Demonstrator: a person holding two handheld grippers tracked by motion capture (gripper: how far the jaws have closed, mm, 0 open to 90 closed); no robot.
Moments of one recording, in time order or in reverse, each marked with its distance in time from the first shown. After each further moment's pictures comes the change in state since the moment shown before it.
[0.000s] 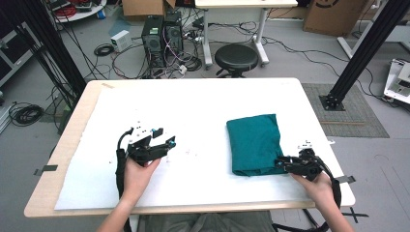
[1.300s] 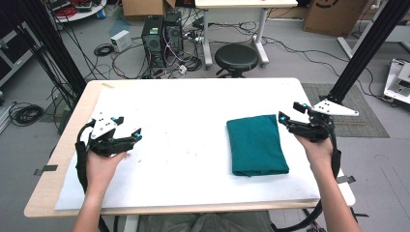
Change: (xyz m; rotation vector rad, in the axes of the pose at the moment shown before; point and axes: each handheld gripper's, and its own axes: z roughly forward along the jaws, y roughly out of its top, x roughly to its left) left arm 0.065 0.017 -0.064 -0.007 0.161 0.125; right arm 0.010 0.102 -0.052 -0.474 -0.195 -0.125
